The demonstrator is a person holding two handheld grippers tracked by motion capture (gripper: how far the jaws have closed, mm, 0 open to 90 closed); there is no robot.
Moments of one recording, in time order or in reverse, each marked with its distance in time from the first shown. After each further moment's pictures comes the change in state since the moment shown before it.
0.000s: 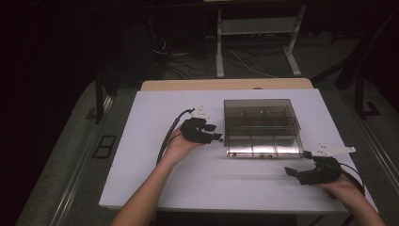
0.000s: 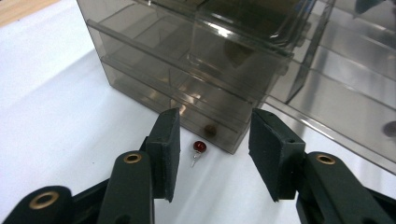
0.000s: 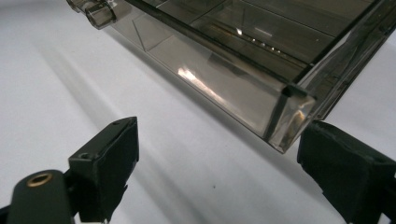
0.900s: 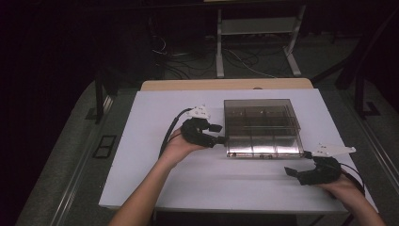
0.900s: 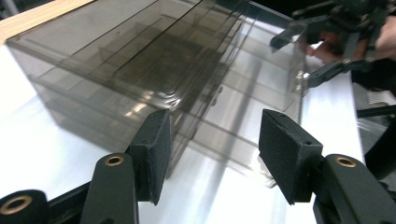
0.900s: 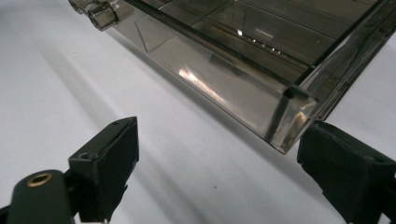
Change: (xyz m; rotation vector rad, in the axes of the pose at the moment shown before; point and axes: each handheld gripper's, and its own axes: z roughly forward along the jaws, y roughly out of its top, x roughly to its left) left arm -0.026 0.020 -0.030 -0.078 -0.137 0.029; right arm 0.001 0.000 -0.001 0.000 0.005 0.005
